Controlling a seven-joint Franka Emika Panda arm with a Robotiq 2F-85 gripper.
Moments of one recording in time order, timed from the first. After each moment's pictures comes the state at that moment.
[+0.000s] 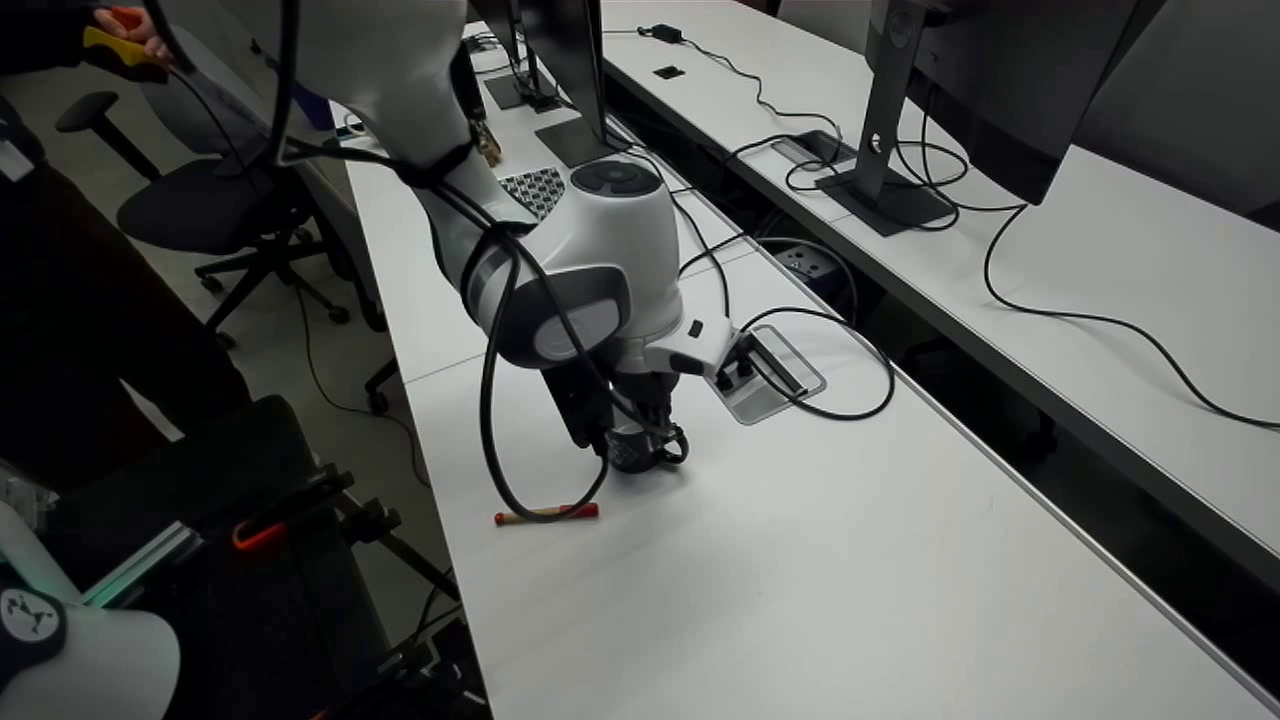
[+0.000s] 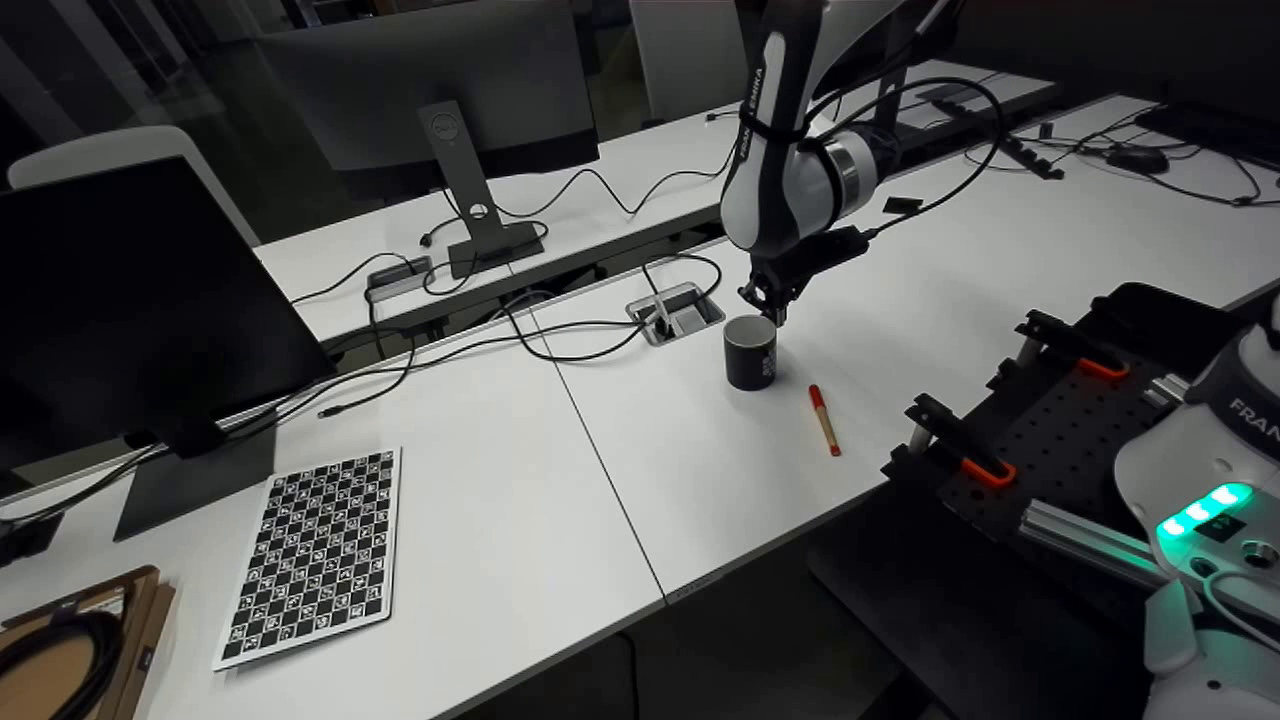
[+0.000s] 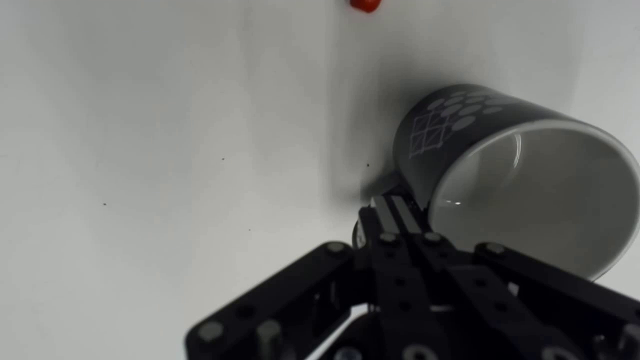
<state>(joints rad) 0.11 0.74 -0.12 -2.21 0.10 2.97 0.13</state>
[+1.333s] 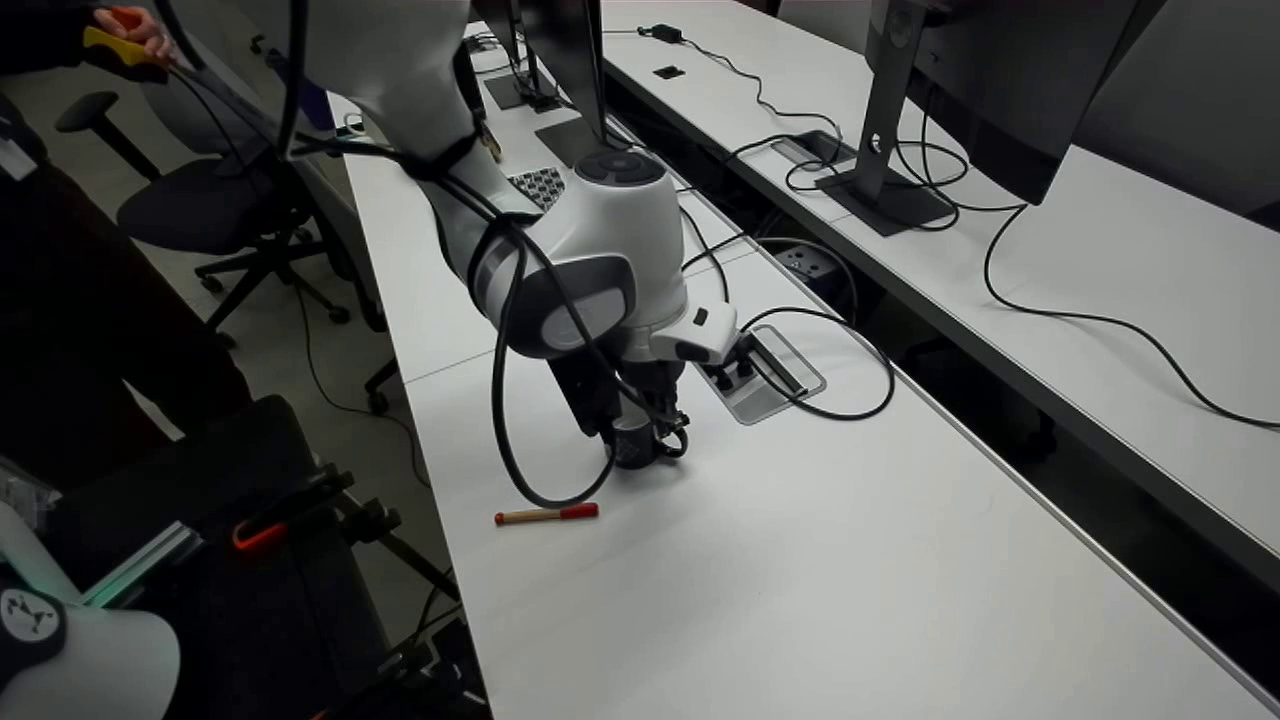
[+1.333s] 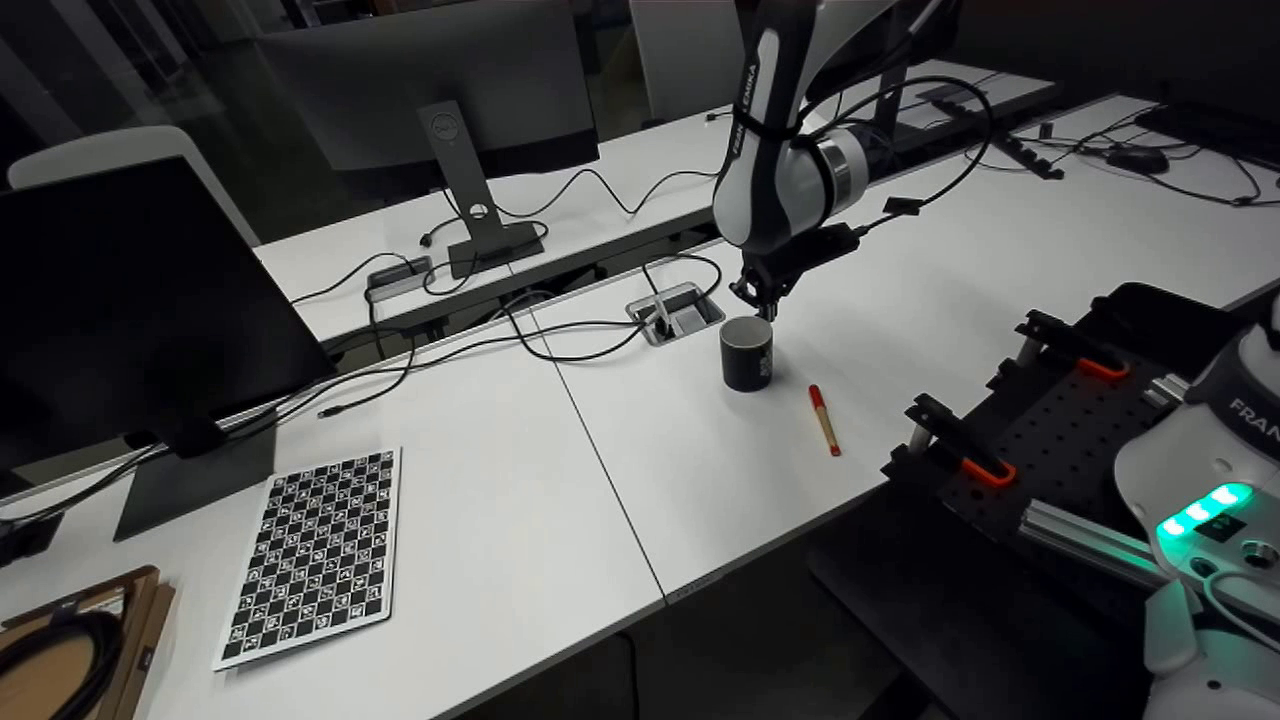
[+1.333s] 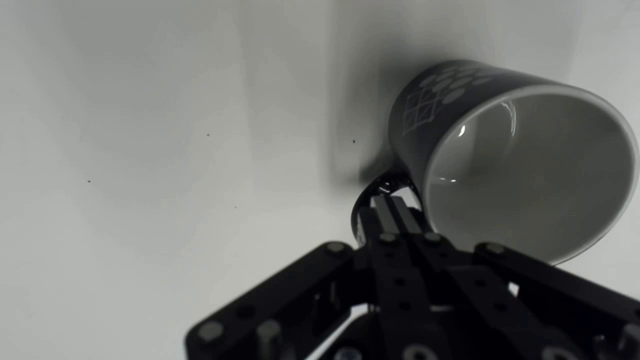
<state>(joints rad) 0.11 0.75 -0.11 -2.18 0.10 2.97 0.13</state>
